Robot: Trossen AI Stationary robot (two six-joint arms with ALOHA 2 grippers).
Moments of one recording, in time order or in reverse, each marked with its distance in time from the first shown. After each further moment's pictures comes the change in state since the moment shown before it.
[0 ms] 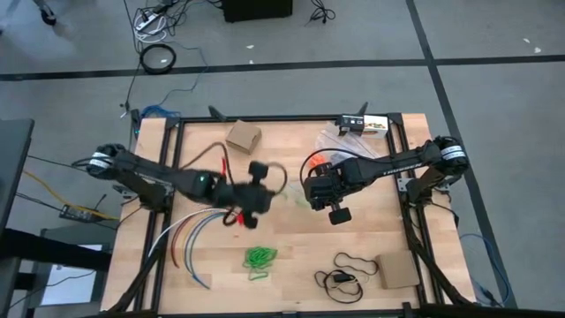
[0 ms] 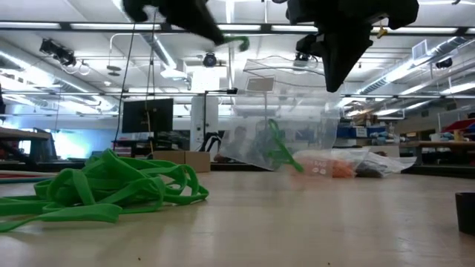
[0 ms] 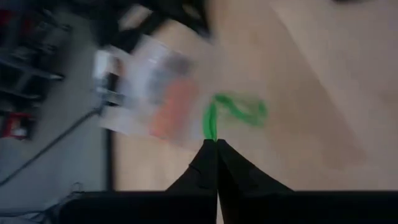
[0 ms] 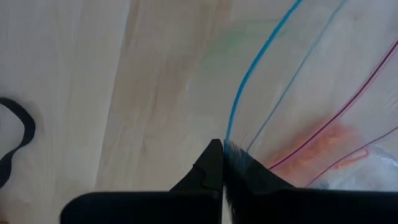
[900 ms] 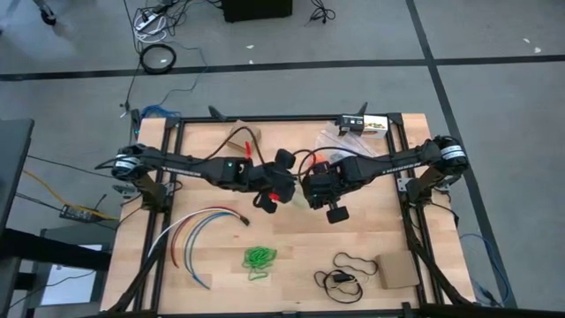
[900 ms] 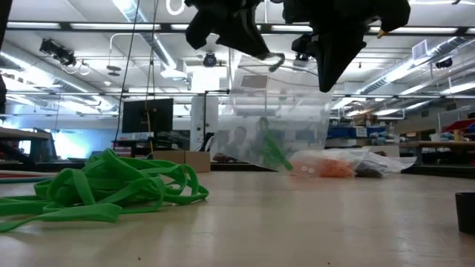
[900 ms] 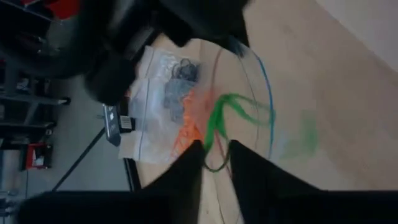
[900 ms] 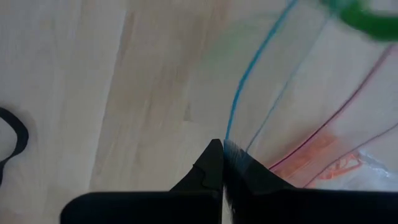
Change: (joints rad) left arm 0.161 0.225 0.215 0.017 0.119 0.304; right arm -0.015 0.000 0.000 0.036 0.000 -0.028
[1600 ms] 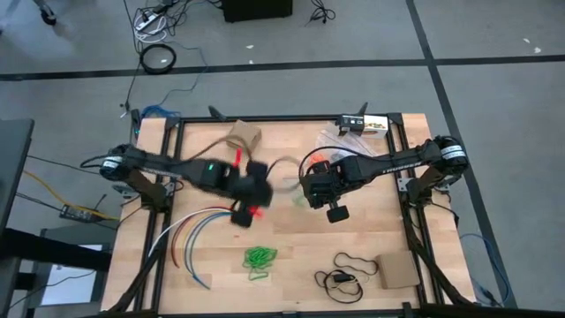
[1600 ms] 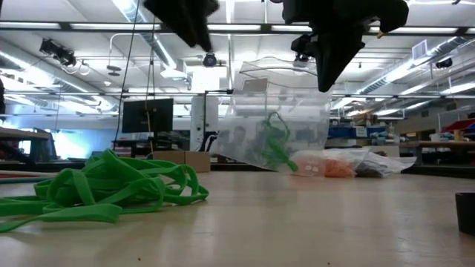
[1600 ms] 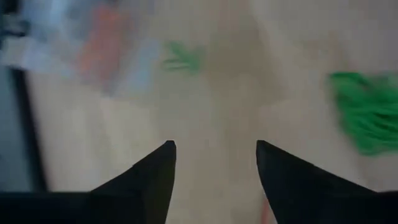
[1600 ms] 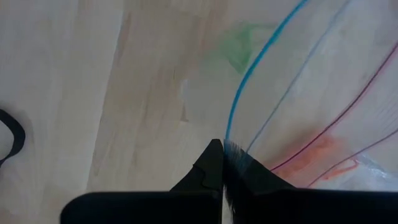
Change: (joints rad) left arm -0.119 -0.097 0.084 -0.554 0.101 -0.504; right arm -0.005 0.000 0.000 0.003 0.003 -0.009
